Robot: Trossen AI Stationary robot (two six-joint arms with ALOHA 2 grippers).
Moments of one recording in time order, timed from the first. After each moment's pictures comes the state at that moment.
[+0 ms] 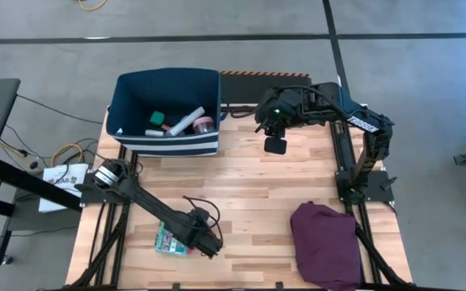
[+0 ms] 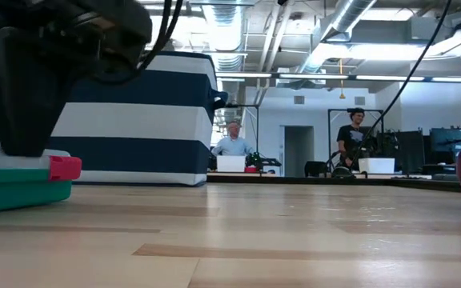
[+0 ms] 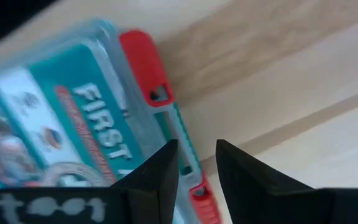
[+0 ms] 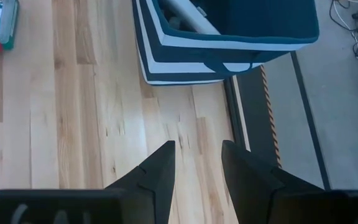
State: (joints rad) left arm -0.55 1.97 1.45 -1.06 0.00 -1.64; right arm -0.08 1.79 2.33 -1.52 0.29 -0.18
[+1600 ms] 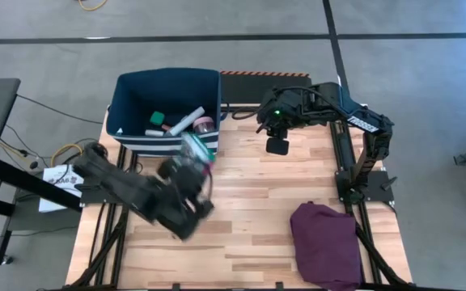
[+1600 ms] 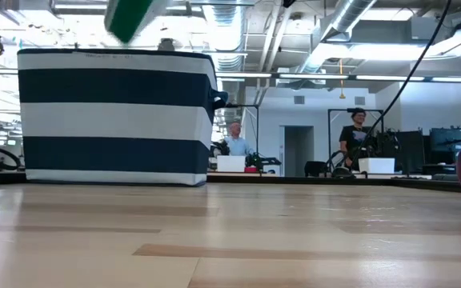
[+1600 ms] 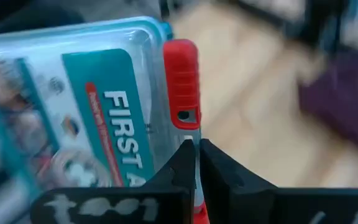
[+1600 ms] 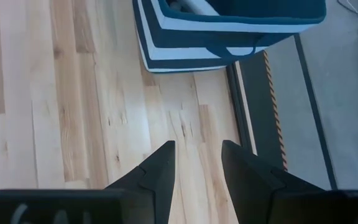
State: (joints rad) left arm -0.53 1.77 2.05 -1.58 -0.83 -1.19; right arm -0.08 1.79 2.33 -1.57 0.29 -0.14
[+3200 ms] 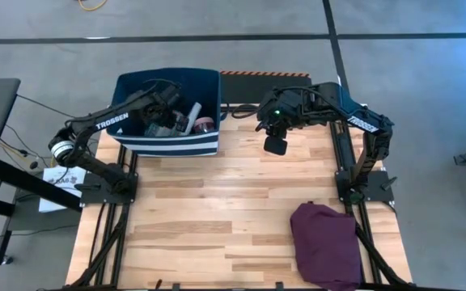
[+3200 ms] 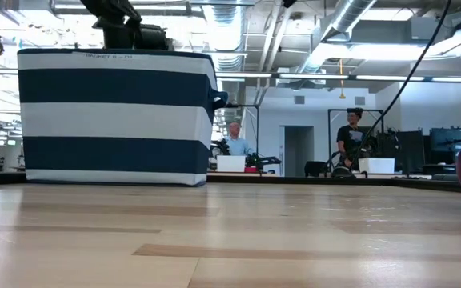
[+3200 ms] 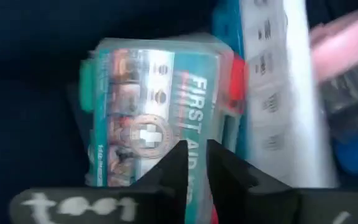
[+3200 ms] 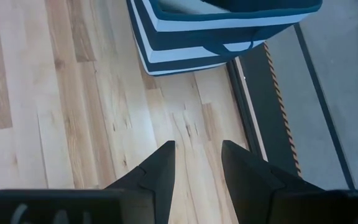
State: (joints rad) left arm 0.72 1.43 1.16 -1.00 -0.27 -0.48; right arm -0.08 1.79 2.33 -1.57 0.29 -0.06
